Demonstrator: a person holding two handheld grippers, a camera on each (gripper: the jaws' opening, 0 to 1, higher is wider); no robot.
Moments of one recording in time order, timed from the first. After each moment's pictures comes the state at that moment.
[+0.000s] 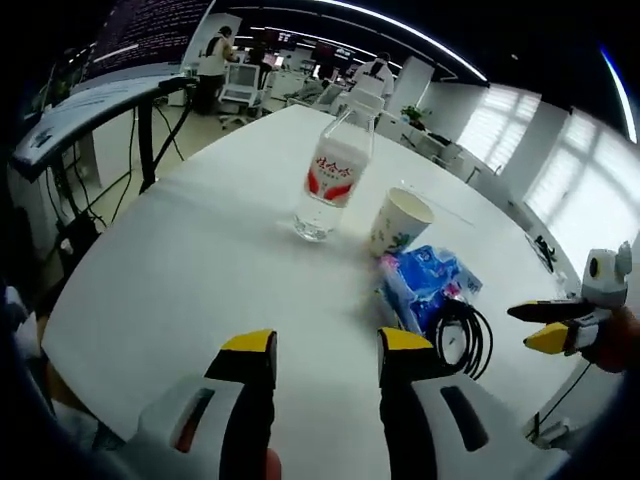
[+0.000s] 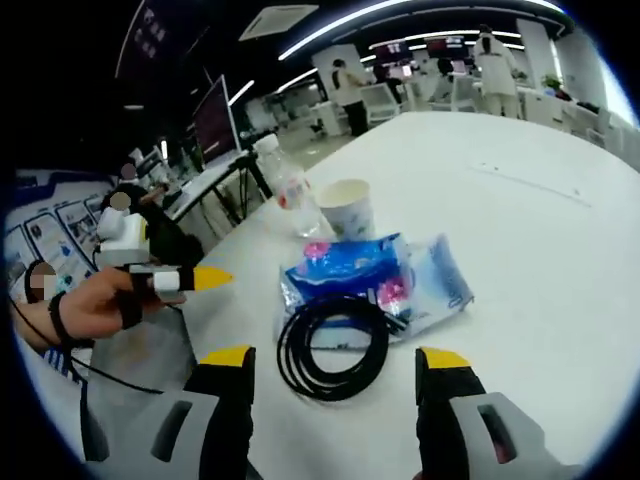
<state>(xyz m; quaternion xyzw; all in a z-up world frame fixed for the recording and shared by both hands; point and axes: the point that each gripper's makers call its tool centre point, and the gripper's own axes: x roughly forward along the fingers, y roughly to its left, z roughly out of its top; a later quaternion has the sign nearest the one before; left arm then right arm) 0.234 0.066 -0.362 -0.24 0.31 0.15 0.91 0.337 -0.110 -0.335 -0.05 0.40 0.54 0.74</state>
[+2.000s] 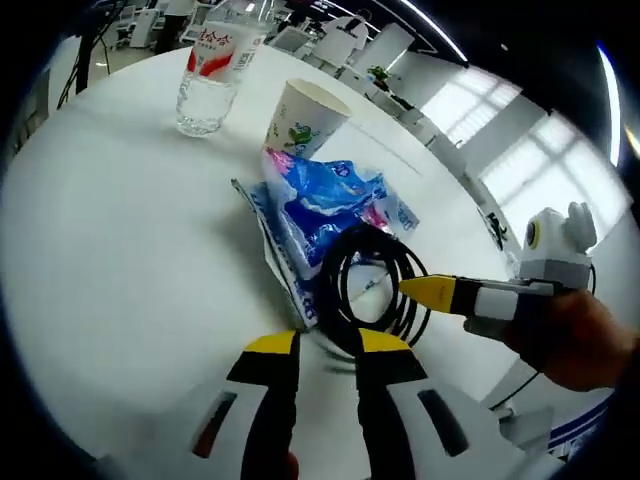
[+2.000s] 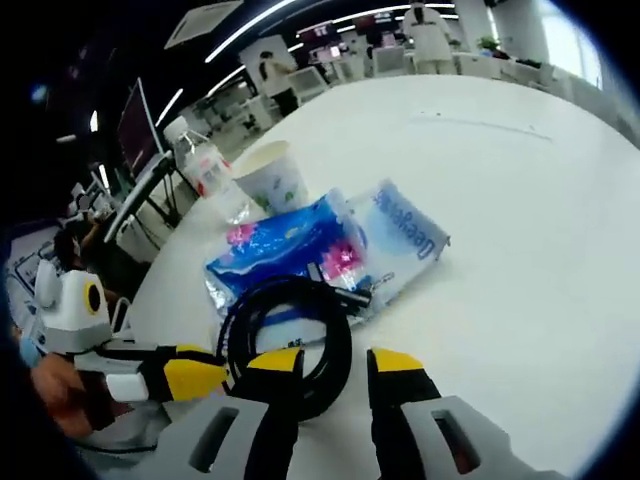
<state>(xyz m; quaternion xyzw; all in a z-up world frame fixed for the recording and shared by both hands) 0.265 -0.057 -0.403 -0.34 0.37 0.03 0.86 0.358 -0.114 -0.399 -0.04 0.46 0.42 0.78</state>
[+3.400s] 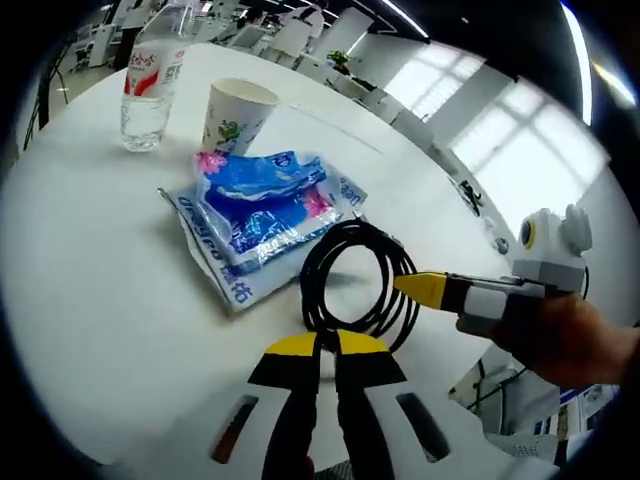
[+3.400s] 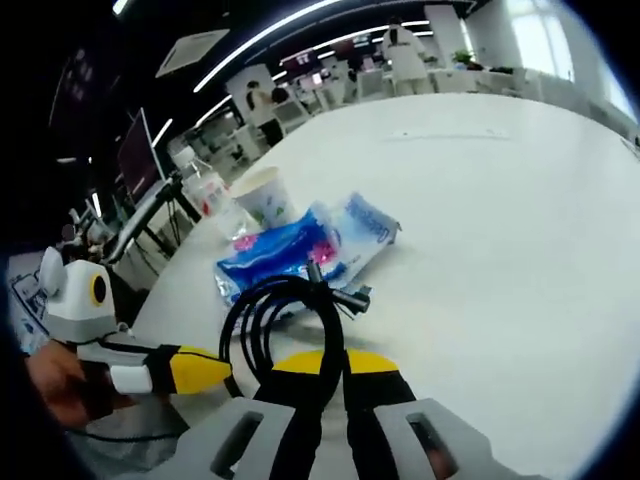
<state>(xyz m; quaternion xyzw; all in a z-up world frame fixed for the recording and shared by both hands) 0.269 -0.106 -0.385 -0.28 0.38 -0.06 0.88 0.344 -0.167 -0.381 0.01 0.42 0.39 0.82</state>
